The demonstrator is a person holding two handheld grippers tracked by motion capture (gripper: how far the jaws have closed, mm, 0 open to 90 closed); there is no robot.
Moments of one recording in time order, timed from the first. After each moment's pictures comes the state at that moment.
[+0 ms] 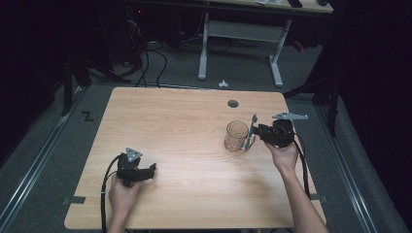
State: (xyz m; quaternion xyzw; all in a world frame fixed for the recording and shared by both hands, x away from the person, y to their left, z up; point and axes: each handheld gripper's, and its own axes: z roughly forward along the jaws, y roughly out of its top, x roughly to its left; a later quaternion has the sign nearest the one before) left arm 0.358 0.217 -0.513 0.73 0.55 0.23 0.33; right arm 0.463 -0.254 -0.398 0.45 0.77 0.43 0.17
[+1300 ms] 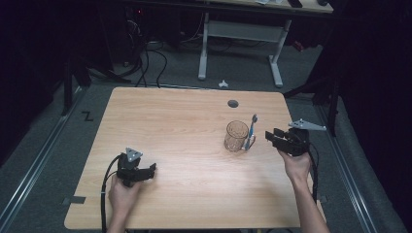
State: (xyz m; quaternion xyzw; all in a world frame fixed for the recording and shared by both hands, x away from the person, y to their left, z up) left arm 0.358 0.217 -0.513 0.73 0.55 0.23 0.33; right arm 0.433 -0.290 -0.397 0.47 0.74 0.43 0.21
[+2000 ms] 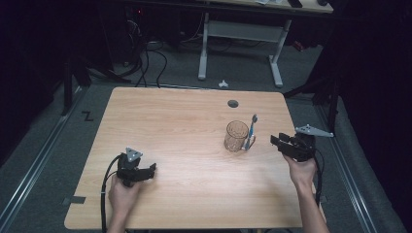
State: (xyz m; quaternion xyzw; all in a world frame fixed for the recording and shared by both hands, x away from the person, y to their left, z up) left arm 0.358 0.217 -0.513 0.73 0.55 0.23 0.33; right arm 0.421 -0.307 -0.405 0.48 0.73 0.44 0.20
